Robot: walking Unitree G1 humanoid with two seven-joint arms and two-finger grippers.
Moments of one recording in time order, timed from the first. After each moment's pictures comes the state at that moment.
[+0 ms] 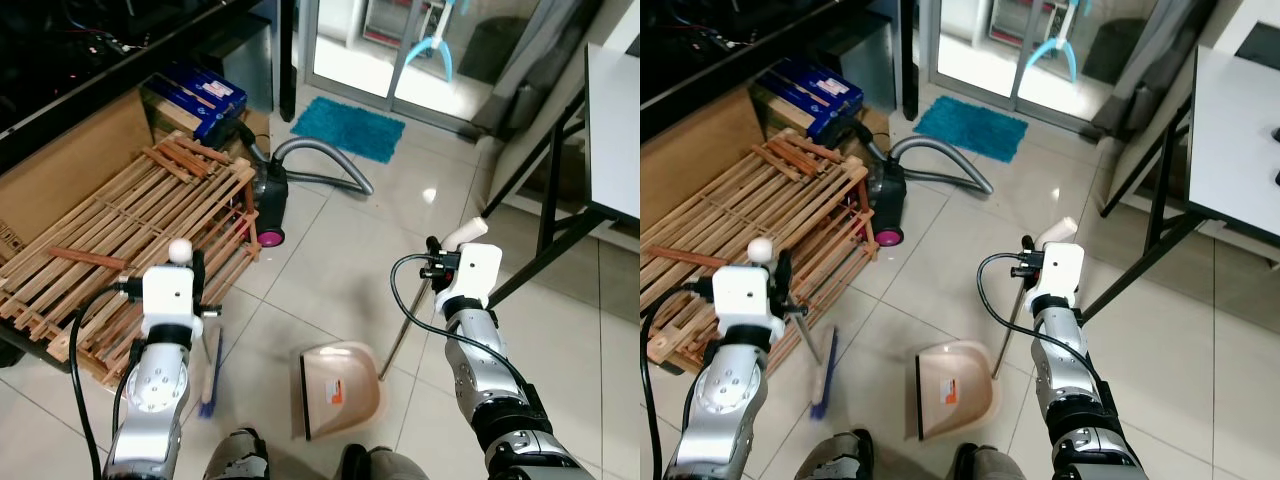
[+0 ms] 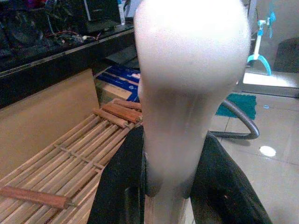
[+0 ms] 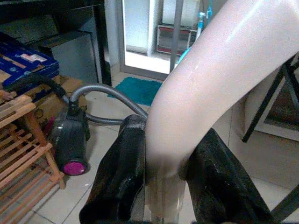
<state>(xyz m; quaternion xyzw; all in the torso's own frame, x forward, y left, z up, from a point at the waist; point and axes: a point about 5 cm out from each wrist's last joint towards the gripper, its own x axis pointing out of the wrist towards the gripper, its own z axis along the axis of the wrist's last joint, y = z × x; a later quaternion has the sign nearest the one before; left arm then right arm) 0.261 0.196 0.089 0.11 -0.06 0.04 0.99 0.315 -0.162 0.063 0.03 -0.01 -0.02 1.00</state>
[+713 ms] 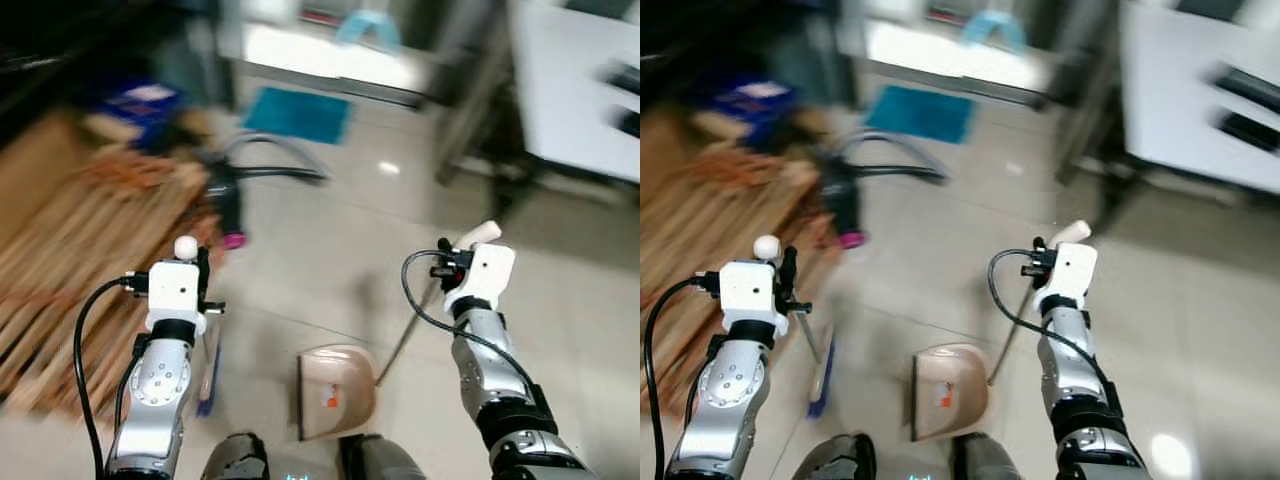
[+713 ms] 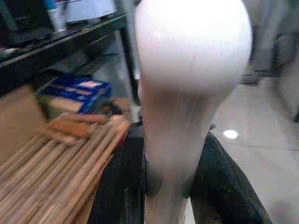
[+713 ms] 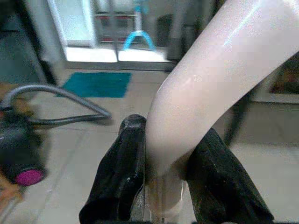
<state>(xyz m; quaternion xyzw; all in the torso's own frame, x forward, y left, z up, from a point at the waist) 0.264 0.194 0.090 0.11 -0.05 0.04 0.99 0.315 -0.175 0.062 0.05 0.00 -0.05 1.00</state>
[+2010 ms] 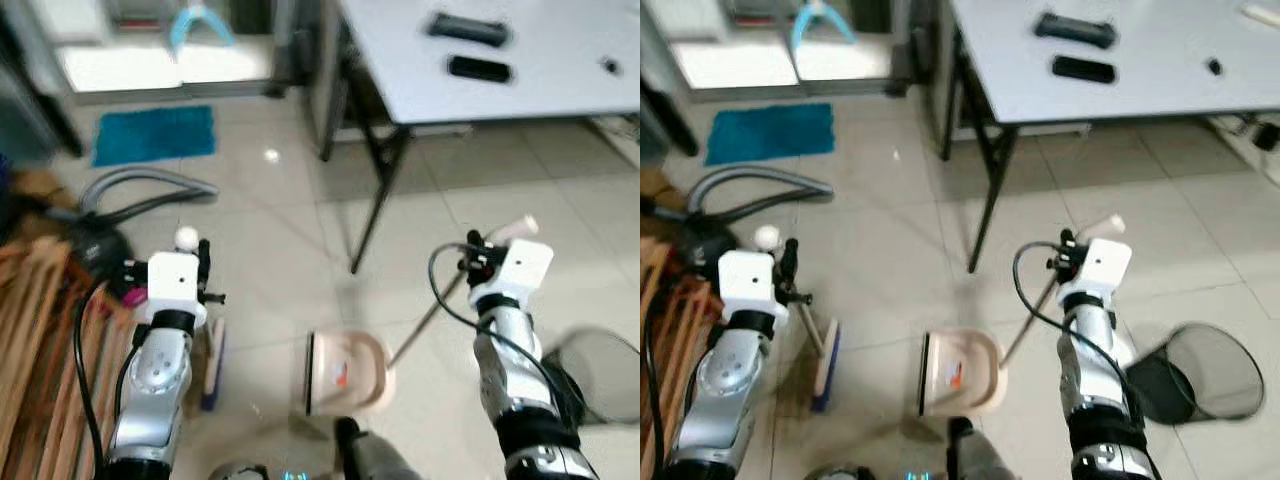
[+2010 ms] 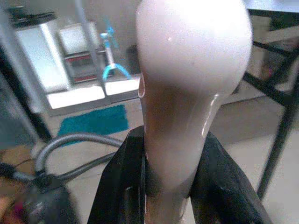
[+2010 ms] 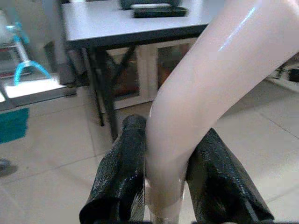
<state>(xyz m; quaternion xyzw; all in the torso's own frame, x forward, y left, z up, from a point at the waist) 0.272 0.191 0.096 0.11 -0.05 0.02 0.99 0.306 -0.201 0.078 0.06 -0.03 -0.09 0.99</state>
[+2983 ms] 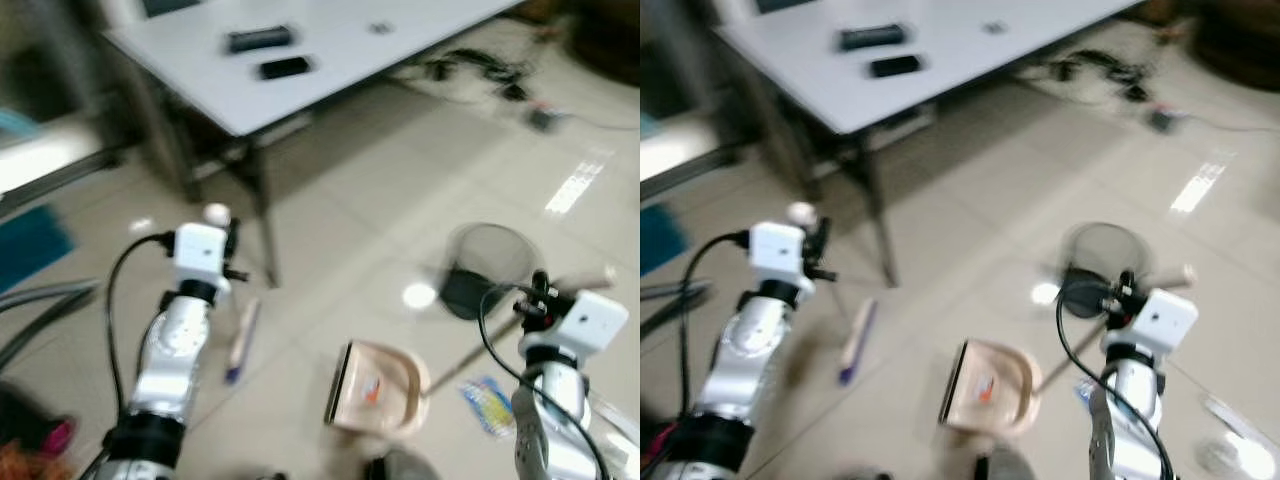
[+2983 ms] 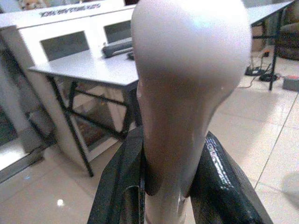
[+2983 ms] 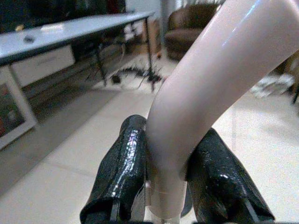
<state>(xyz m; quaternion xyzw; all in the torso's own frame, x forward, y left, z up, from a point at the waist) 0.303 0.184 0.106 0.10 -0.06 -0.02 0.99 0.245 -0.230 0.085 0.05 -0.05 -0.20 0.98</state>
